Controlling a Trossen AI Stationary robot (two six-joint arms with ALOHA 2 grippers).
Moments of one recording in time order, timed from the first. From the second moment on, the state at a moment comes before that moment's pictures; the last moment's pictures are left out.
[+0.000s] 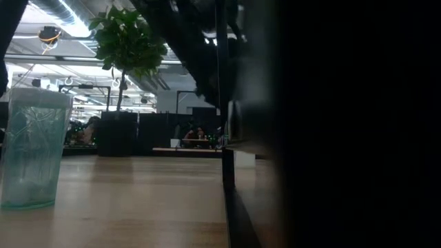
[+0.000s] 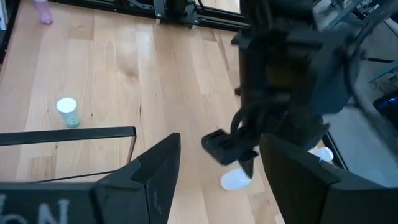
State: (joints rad) left arm 0.02 1.83 1.20 -0.18 -0.29 -0.14; right arm 0.60 1.74 1.76 -0.98 0.81 0.41
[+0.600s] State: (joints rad) left arm -0.24 1.43 1.20 -0.62 -0.57 -0.19; right arm 0.60 1.74 1.76 -0.94 0.81 0.41
